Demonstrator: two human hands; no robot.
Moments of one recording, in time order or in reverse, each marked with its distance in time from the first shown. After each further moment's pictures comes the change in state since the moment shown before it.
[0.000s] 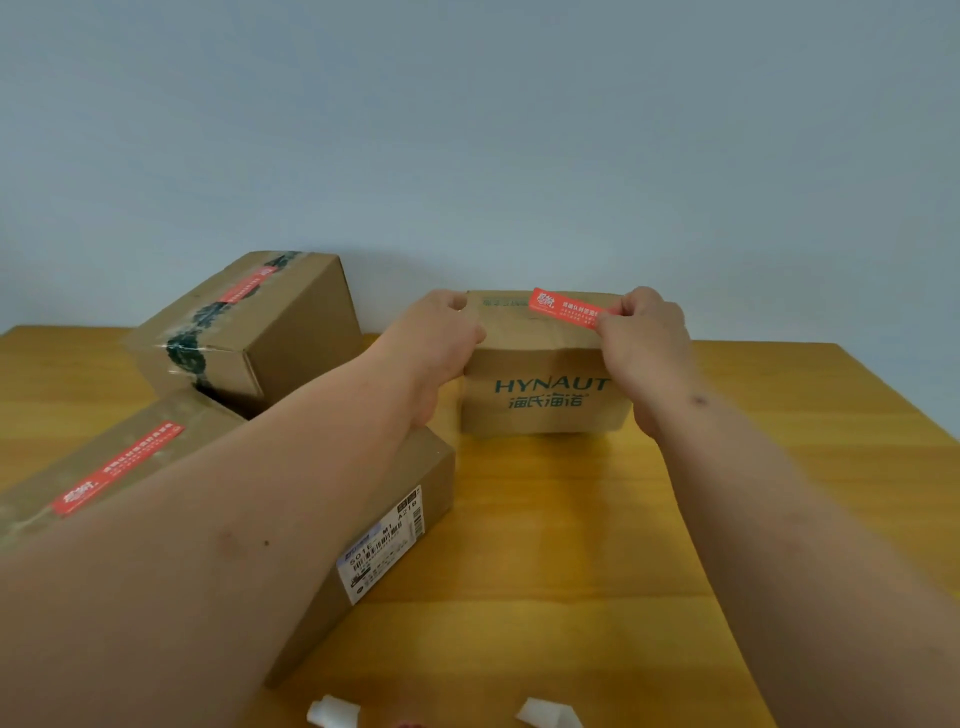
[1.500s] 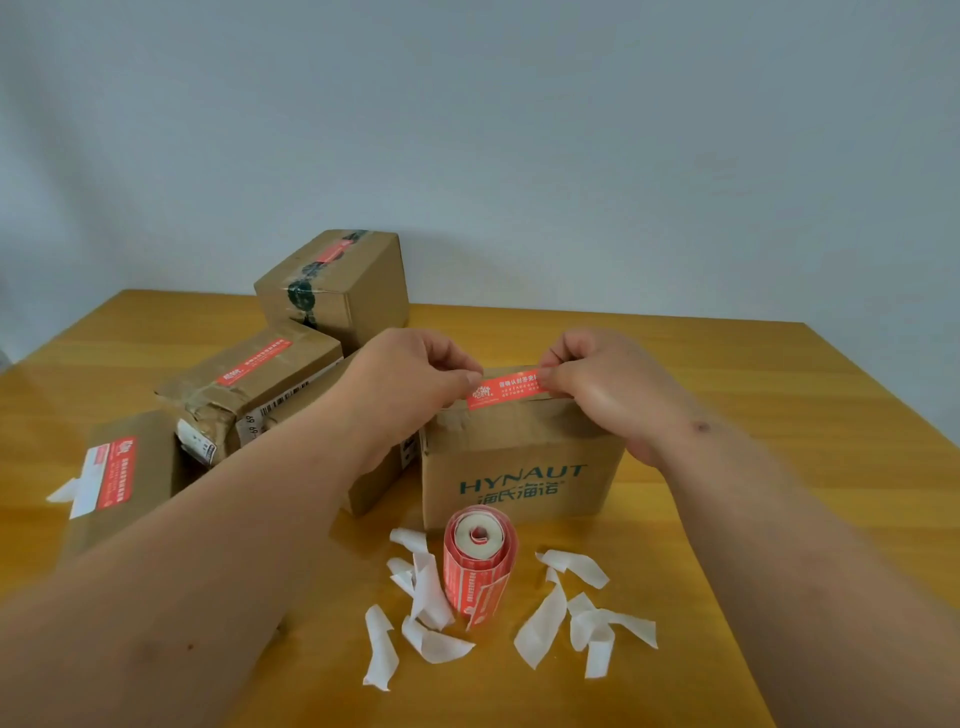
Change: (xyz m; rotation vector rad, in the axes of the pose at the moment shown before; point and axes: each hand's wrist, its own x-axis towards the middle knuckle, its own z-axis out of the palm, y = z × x) left_hand -0.161 -0.041 -0.061 0.323 0.016 0.222; right_hand -0.162 -0.027 -0.029 -0.066 -0.426 -0.172
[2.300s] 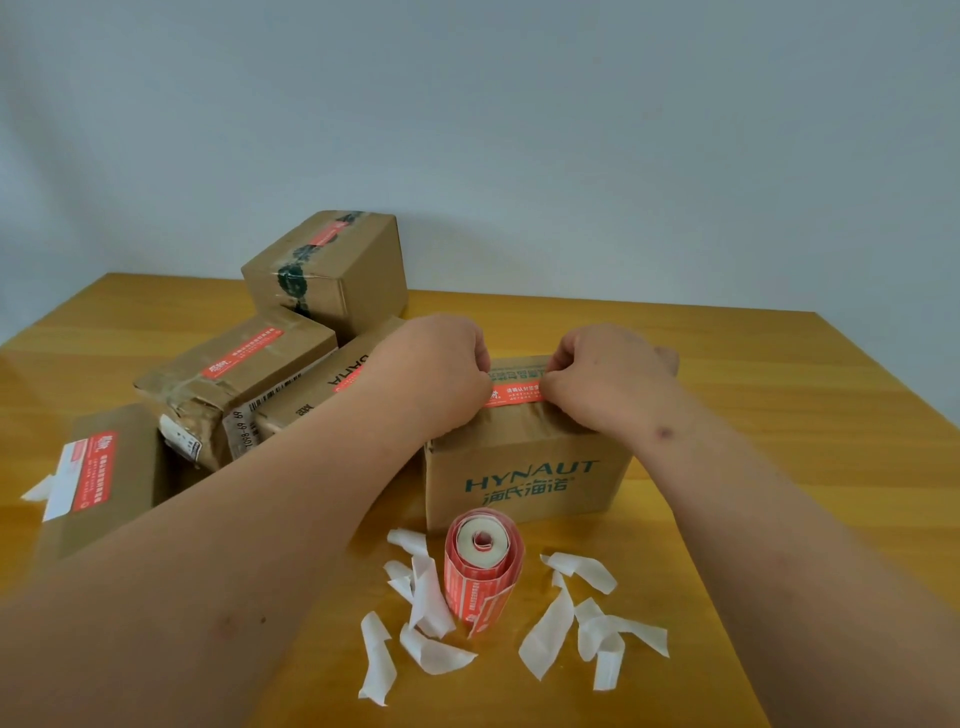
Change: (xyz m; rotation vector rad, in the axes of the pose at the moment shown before) left_hand 0.029 0.013 0.016 0.577 -0.072 0.029; right_hand 0.029 0.004 0.015 -0.642 0.123 0.072
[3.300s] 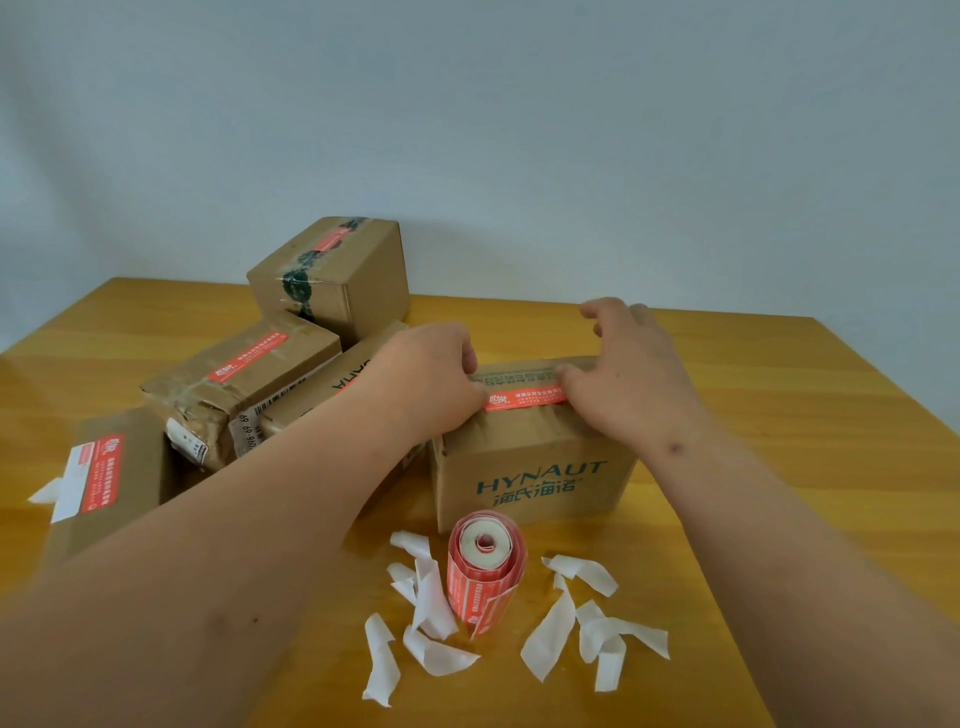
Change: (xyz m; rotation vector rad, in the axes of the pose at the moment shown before) left_hand 0.006 -0.020 0.009 -0.009 0.074 0.032; right_hand -0.003 0.020 0.005 0.225 0.187 -0.050
